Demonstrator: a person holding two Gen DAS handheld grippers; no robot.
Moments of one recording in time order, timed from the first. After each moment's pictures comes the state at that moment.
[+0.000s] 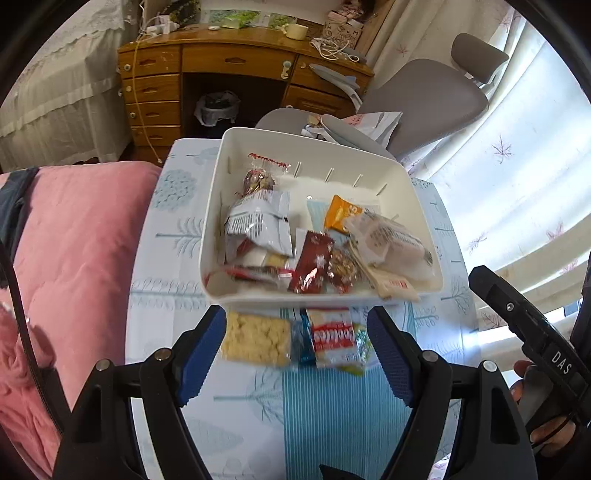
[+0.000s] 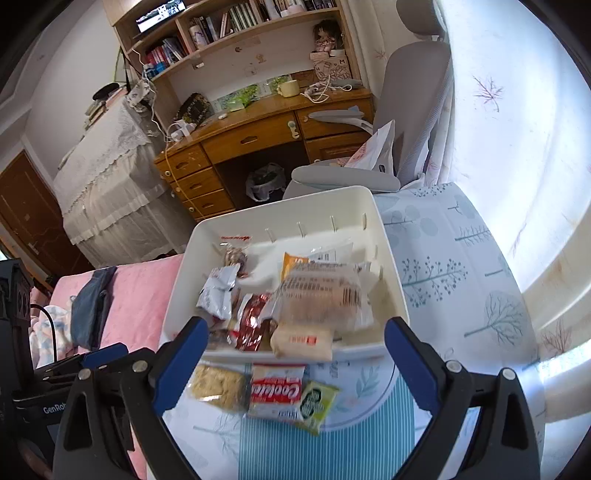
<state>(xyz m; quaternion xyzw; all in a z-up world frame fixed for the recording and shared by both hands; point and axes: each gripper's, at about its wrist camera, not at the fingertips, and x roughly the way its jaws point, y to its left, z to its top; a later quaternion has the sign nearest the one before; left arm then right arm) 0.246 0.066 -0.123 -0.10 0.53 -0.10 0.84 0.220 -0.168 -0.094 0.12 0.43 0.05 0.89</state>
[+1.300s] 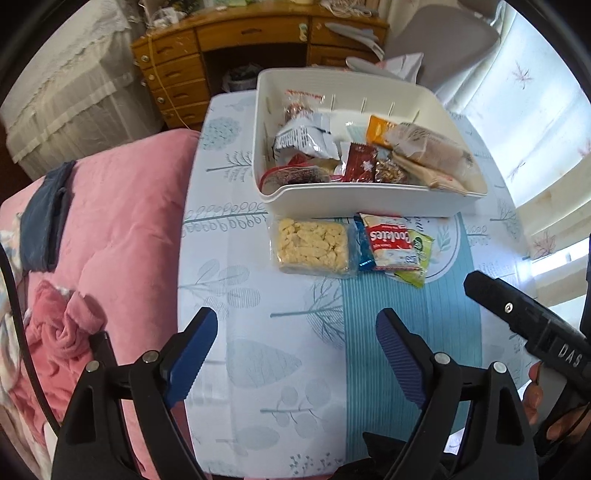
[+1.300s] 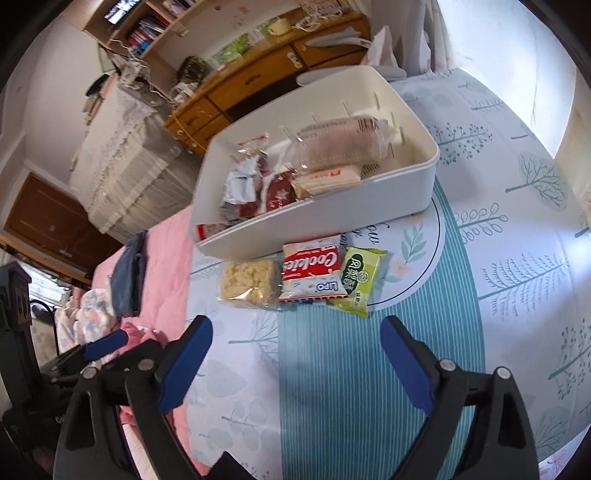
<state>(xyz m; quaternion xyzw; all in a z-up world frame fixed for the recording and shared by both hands) 0.188 0.074 -0.153 0.01 0.59 -0.05 0.80 0.158 -0.151 -0.171 0.21 0.53 0.09 0.82</state>
